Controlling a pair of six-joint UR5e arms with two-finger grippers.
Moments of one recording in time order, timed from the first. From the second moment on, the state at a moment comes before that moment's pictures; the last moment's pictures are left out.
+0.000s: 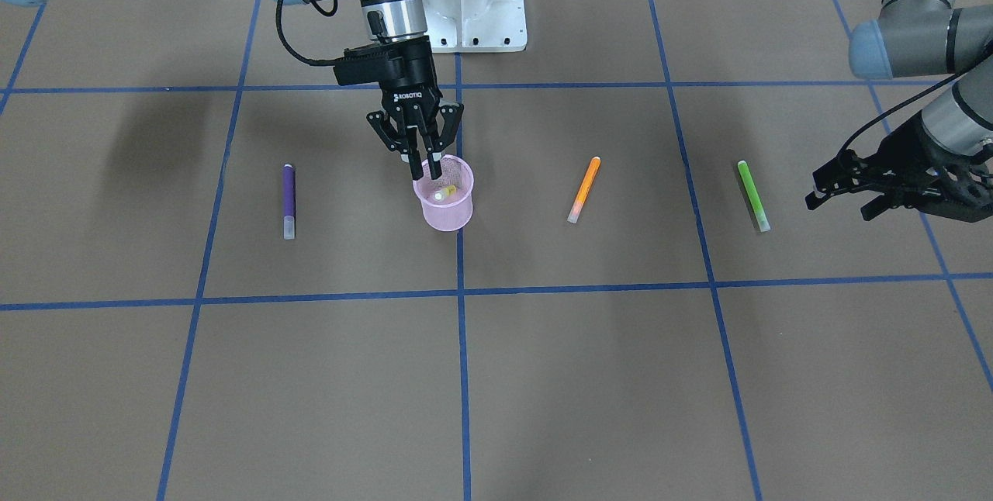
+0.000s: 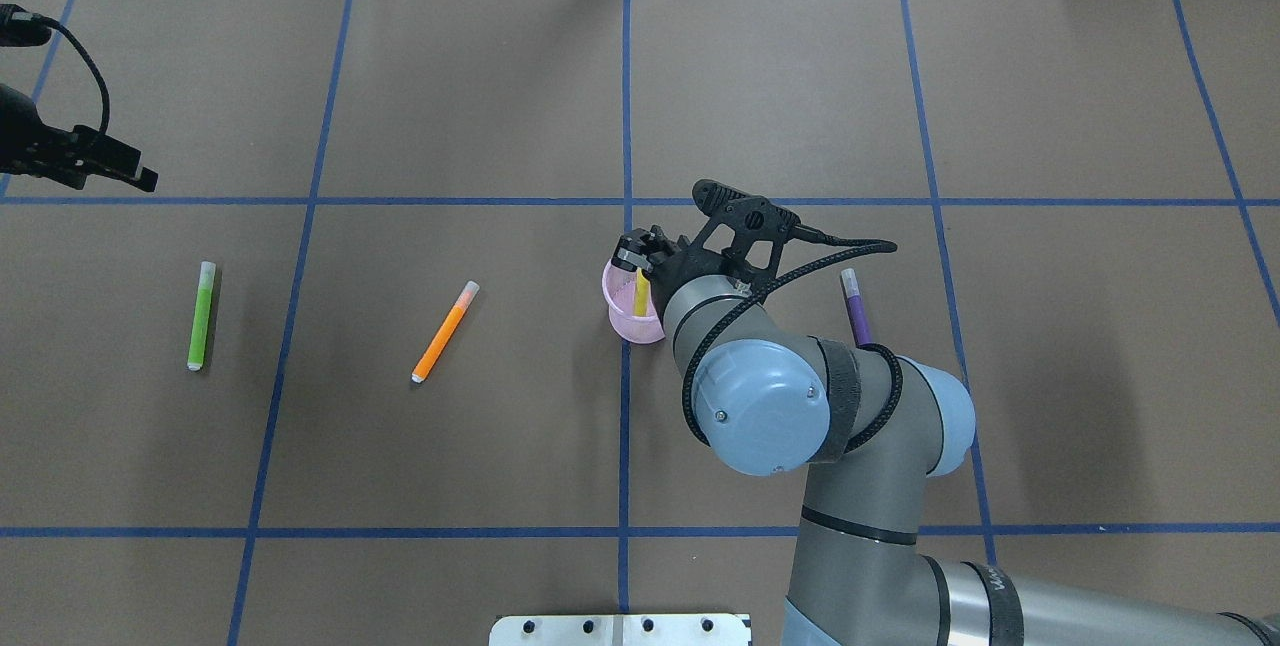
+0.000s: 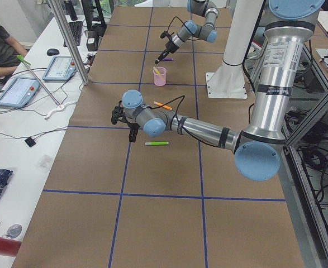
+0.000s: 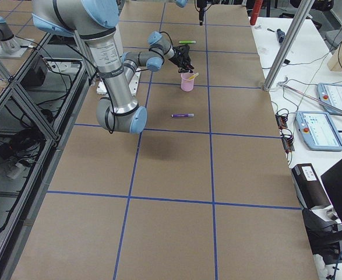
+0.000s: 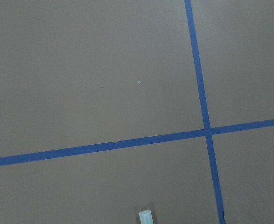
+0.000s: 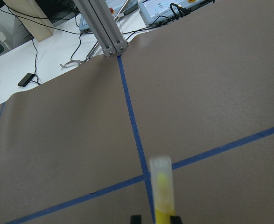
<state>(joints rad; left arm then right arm) -1.14 -1.71 -1.65 -2.05 -2.36 -0.65 0.31 -1.00 1.82 -1.31 1.08 1.64</state>
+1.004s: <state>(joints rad) -1.05 -1.73 -1.64 -1.79 -2.24 -0.67 0.61 -1.22 2.01 -1.31 1.52 1.47</state>
